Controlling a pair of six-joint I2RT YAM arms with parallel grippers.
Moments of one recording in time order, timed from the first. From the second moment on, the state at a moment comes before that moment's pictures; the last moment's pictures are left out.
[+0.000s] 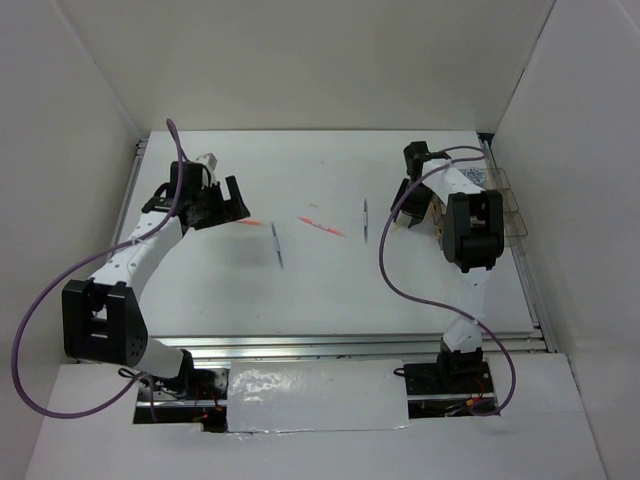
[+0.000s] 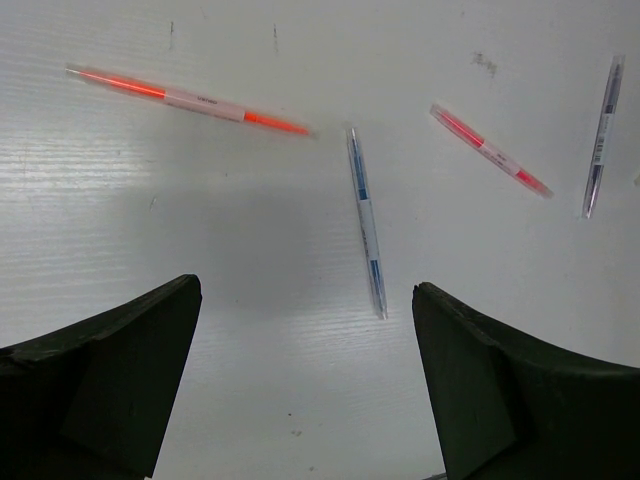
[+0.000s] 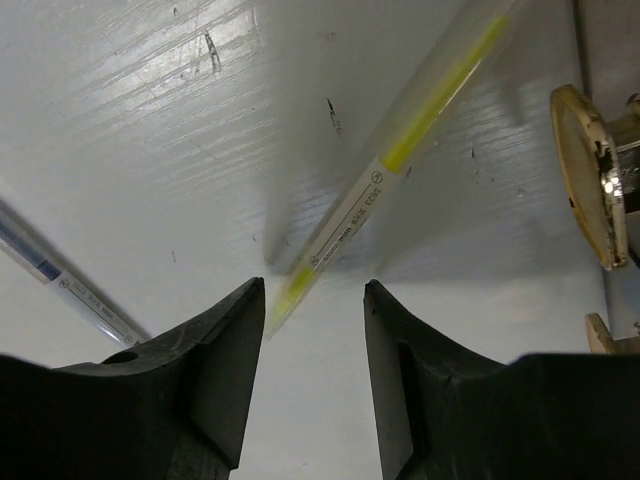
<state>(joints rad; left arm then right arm) -0.10 1.44 1.12 -0.46 0.17 -0.38 0.09 2.18 1.73 -0.89 0.06 0.54</state>
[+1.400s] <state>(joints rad) -0.09 1.48 1.17 -0.52 0.18 -0.38 0.12 2.13 1.67 -0.98 -0.02 0.23</state>
